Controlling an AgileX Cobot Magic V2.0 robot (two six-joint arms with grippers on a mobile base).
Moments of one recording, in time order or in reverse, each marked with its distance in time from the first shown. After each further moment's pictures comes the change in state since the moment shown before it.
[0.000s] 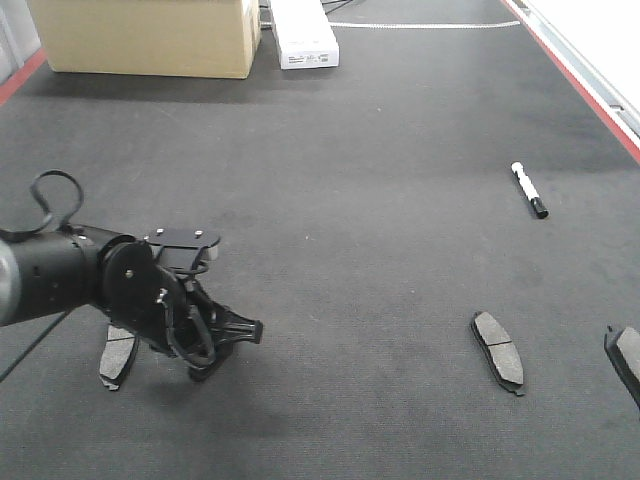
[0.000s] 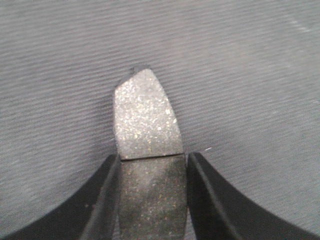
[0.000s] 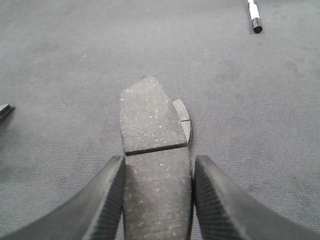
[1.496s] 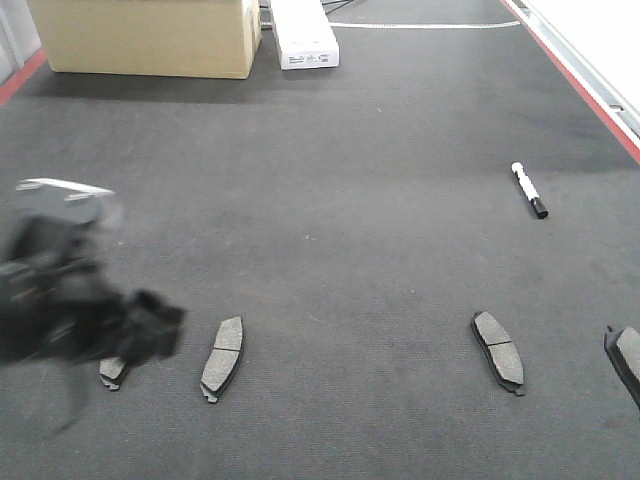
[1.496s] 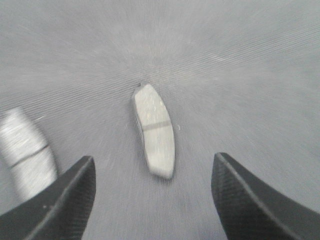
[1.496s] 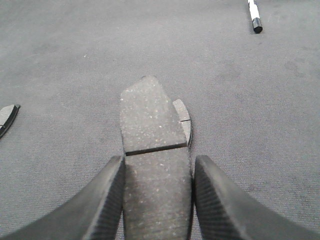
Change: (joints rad) left arm -0.027 -0.642 0.249 0.136 0.019 0.002; right arm 0.000 0.000 0.000 0.000 0.000 0.000
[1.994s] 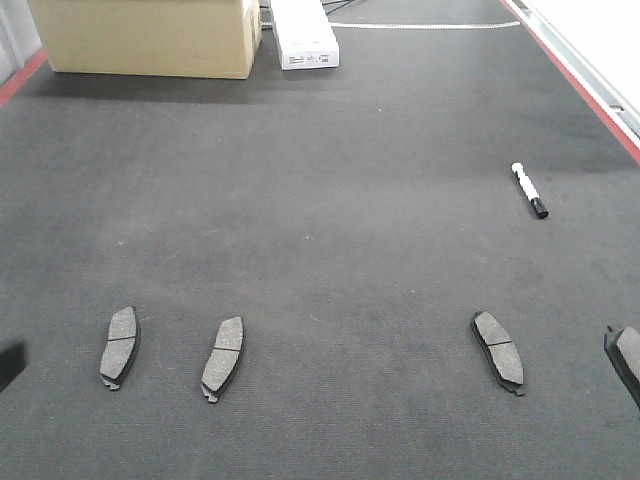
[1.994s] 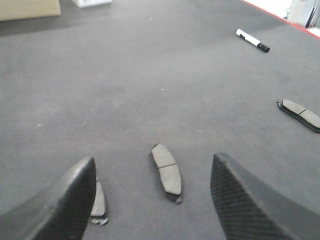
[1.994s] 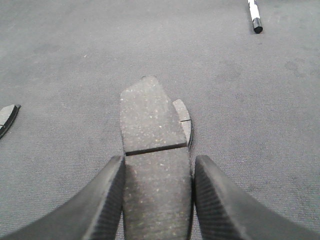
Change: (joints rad) left arm 0.000 -0.664 0.235 0.117 0.009 -0.010; right arm 0.000 0.000 0.000 0.000 0.000 0.000
